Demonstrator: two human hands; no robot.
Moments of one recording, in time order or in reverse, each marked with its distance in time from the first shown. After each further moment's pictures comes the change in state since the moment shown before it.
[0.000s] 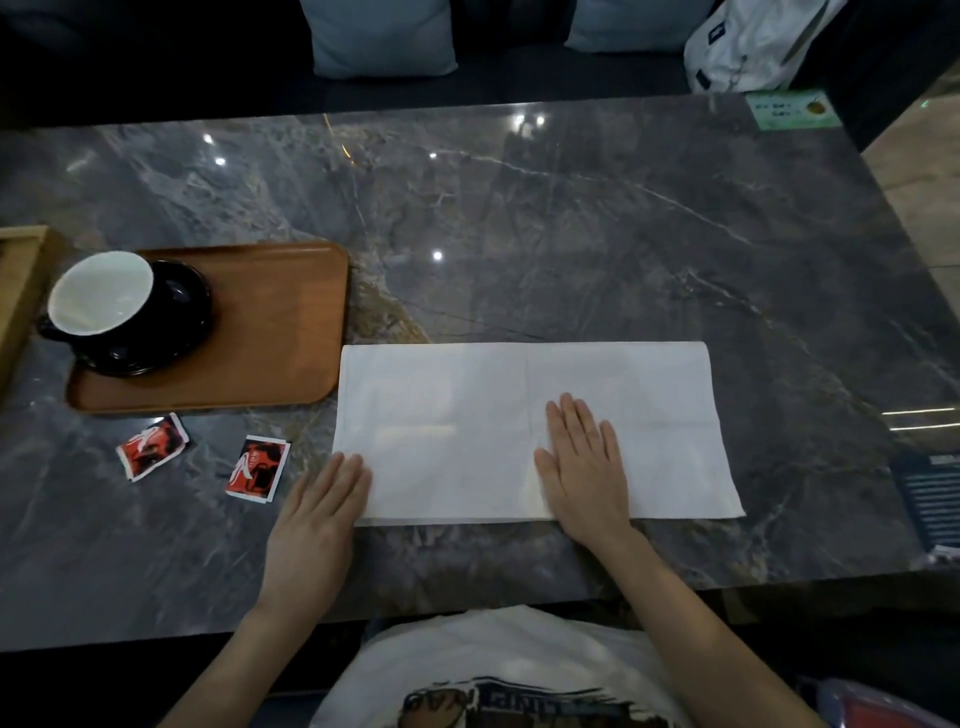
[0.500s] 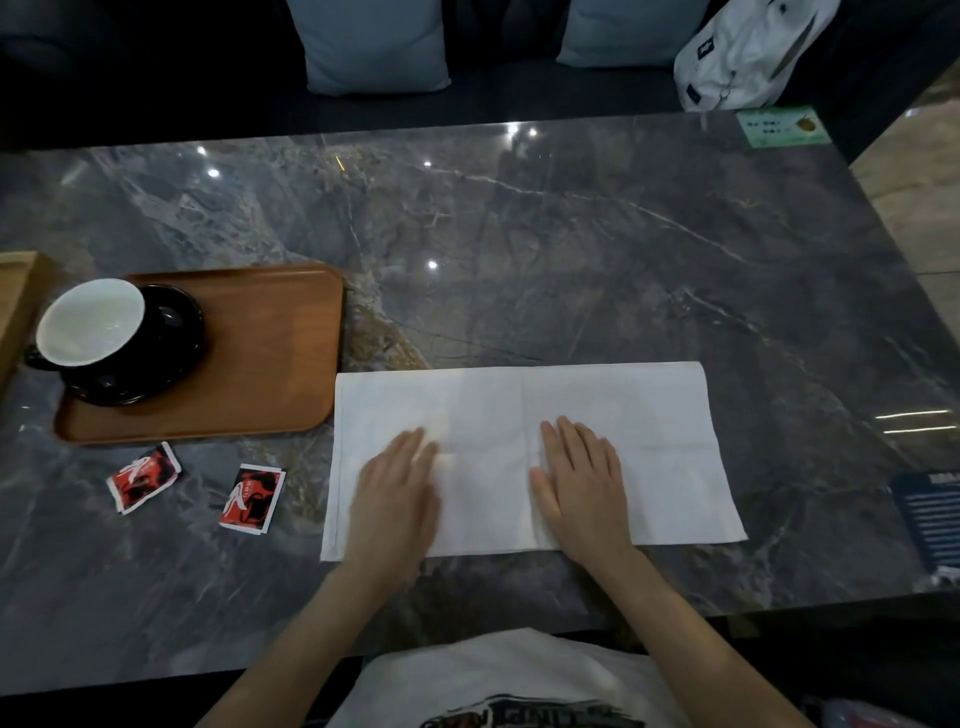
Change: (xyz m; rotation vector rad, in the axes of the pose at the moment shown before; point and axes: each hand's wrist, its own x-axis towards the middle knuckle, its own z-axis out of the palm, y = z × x) left_hand 0.065 0.056 -0.009 -0.194 -0.069 -0.085; right_hand 0.005 -0.007 -0.012 -0.061 0.036 0.035
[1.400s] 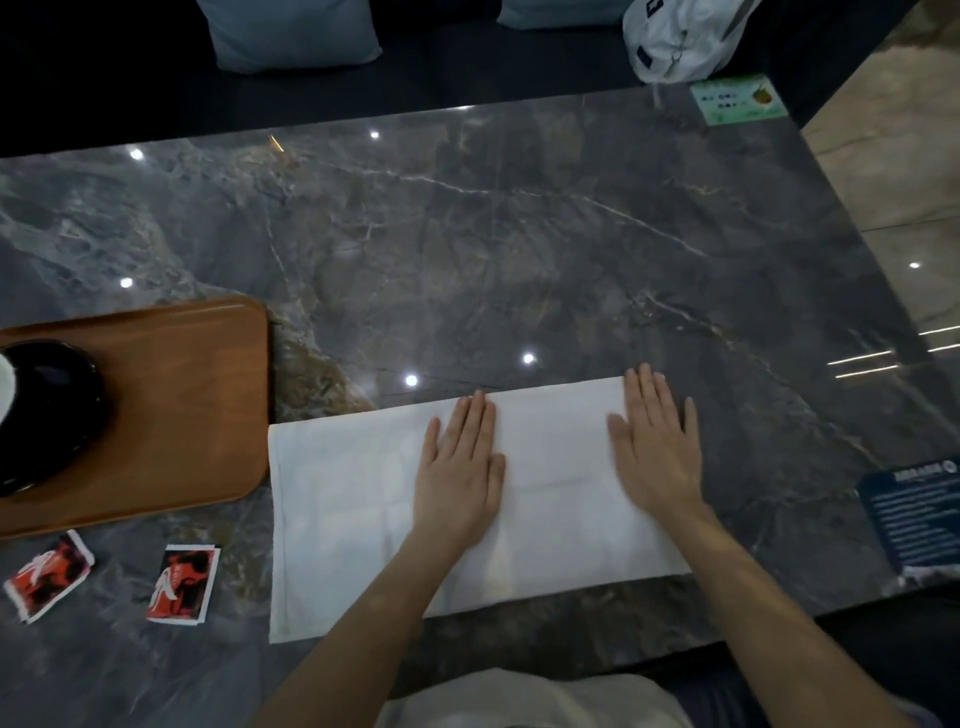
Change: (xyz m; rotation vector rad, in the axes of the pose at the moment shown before) left_hand 0.101 0.065 0.062 0.068 -0.061 0.119; right_hand 0.066 0.109 -0.027 -0.088 -0.078 0.276
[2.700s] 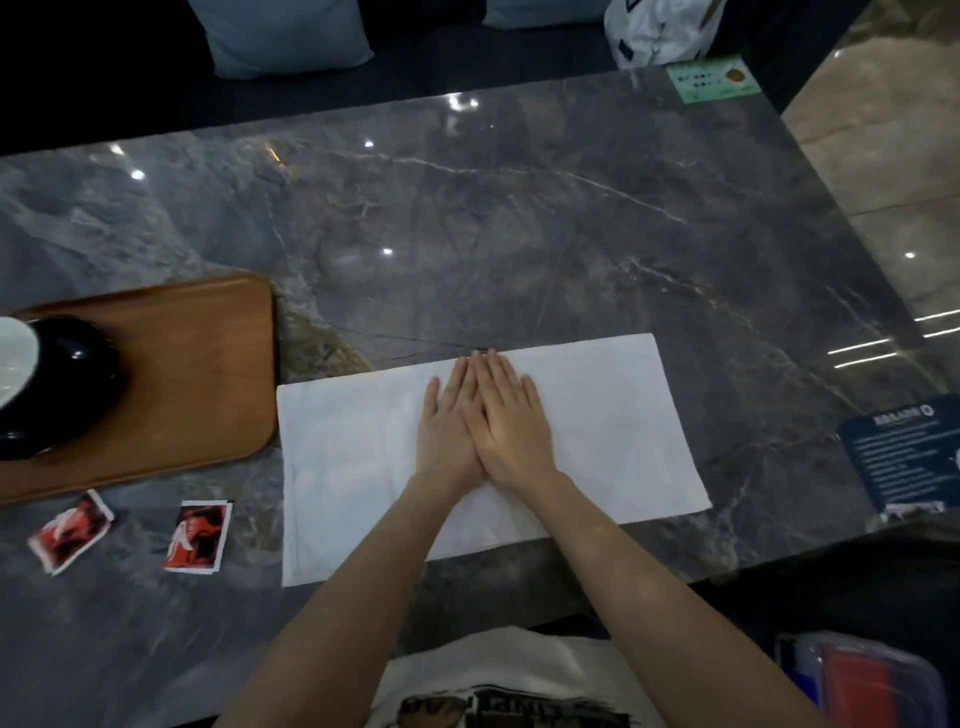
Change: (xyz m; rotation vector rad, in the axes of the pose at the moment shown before) left_hand 0.000 0.007 -0.007 0.026 -0.100 0.047; right_hand -0.039 -0.126 0.010 0.322 0.025 -0.276
